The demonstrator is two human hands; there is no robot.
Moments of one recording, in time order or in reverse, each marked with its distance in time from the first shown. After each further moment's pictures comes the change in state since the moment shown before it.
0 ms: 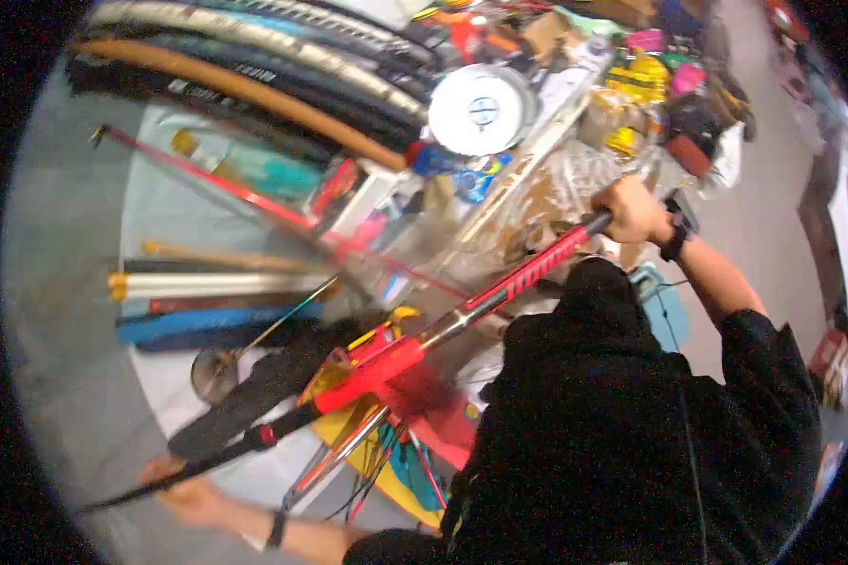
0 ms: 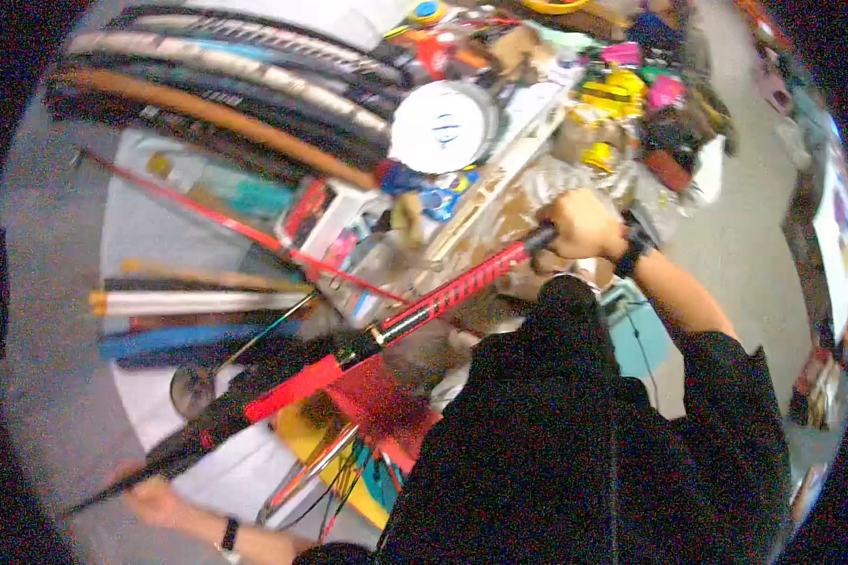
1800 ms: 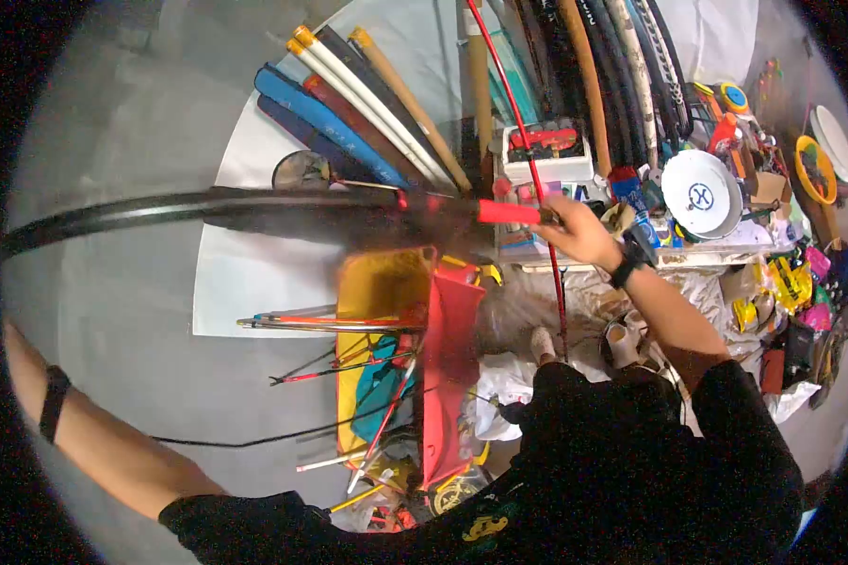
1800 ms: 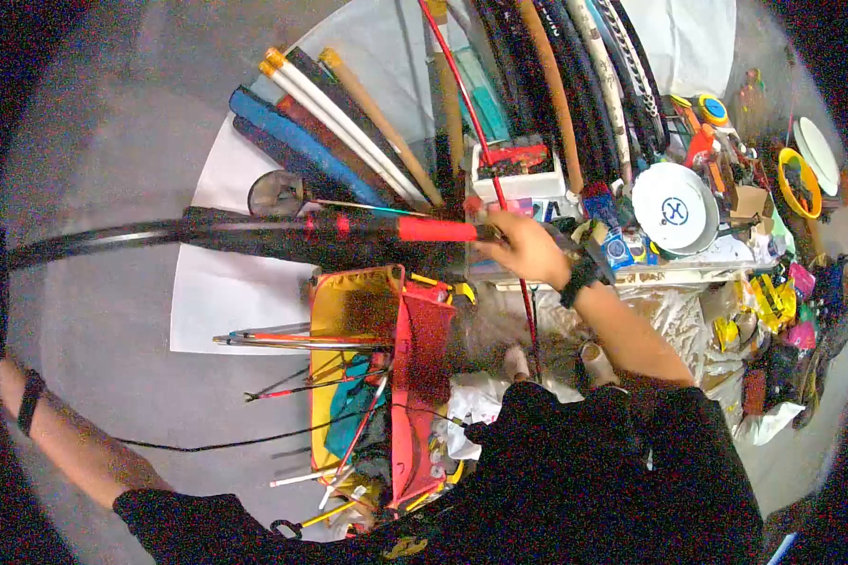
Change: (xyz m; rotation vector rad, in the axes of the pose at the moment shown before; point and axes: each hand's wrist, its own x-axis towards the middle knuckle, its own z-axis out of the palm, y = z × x) left_hand 0.126 0.379 0.000 -0.645 0.454 0.223; right_hand 0.197 -0.272 0.130 0.631 -0.007 -0.653
